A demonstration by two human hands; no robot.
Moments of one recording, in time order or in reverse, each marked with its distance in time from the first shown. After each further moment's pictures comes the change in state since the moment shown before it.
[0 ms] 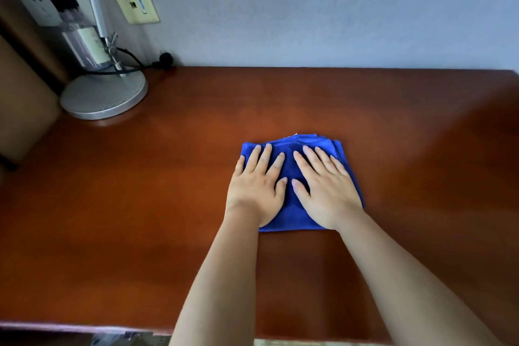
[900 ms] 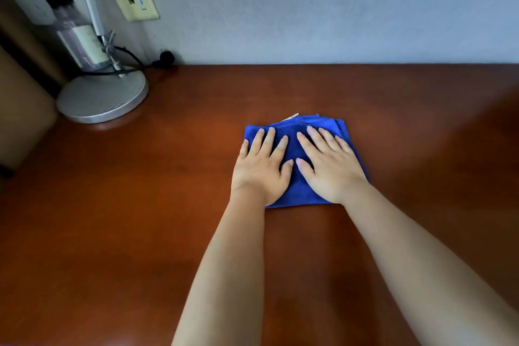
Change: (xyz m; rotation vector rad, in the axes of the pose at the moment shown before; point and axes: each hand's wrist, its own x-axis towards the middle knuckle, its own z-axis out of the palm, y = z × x) left_hand 0.048 -0.020 -0.006 -0.028 -0.006 -0.010; right_hand 0.058 0.005 -0.005 -0.017 -0.041 0.011
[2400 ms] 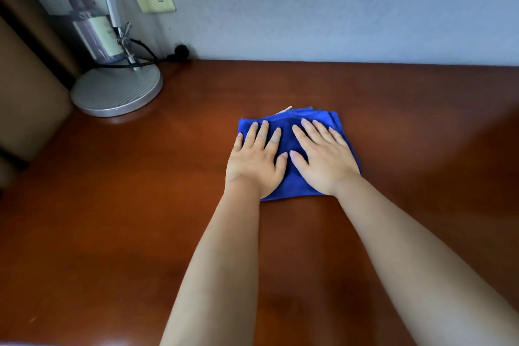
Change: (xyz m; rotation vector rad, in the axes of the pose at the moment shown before) left_hand 0.002 -0.037 -0.007 0.031 0.016 -0.066; right_hand 0.028 -0.033 0.002 0.010 0.043 -0.052
